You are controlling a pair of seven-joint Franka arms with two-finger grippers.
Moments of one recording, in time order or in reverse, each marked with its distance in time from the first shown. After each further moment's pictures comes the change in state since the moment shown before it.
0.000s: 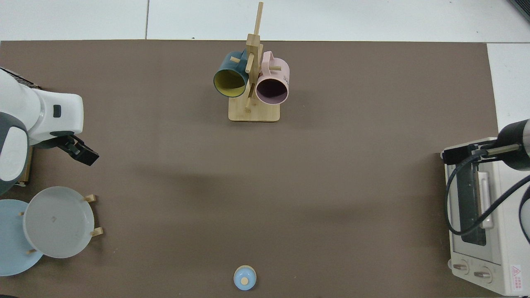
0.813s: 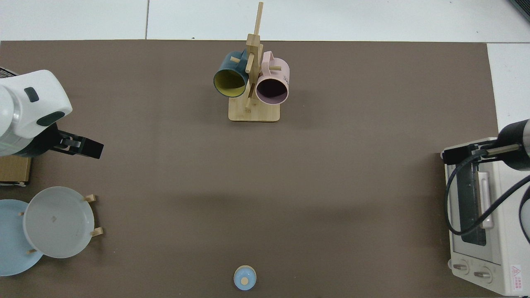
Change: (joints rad) left arm 0.153 -0.087 -0.223 0.111 -0.026 -0.161 -0.464; right arm 0.000 0.000 0.000 0.000 0.000 0.000 0.000
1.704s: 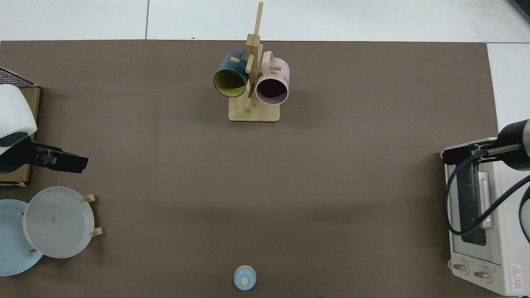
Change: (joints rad) left arm 0.013 -0.099 0.034 -0.066 -0.085 0.021 0.118; right arm 0.000 0.000 0.000 0.000 0.000 0.000 0.000
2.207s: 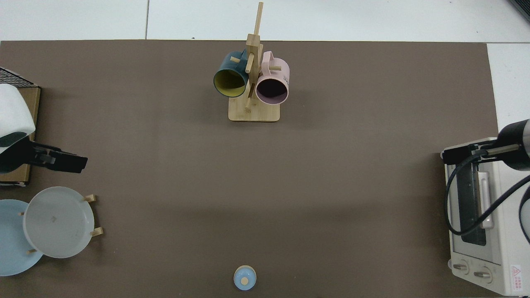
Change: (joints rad) left arm 0.000 -0.001 0.000 -0.001 0.000 0.000 -0.045; right arm 0.000 0.000 0.000 0.000 0.000 0.000 0.000
